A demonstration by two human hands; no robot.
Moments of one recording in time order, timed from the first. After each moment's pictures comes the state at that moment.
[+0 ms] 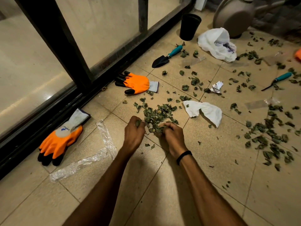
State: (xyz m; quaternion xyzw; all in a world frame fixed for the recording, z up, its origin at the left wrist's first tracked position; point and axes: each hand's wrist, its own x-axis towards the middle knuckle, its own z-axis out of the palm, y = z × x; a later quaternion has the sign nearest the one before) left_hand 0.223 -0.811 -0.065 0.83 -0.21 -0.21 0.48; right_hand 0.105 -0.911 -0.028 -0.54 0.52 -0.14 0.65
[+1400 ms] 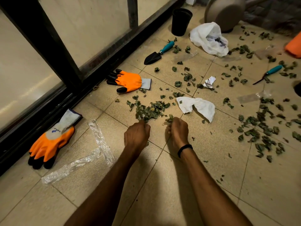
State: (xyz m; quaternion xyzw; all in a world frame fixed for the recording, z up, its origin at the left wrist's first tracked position) left_hand 0.191 -0.828 -0.067 0.91 -0.36 -0.07 0.20; right_hand 0.090 -0.947 -0.048 -0.56 0.57 -0.23 0.56
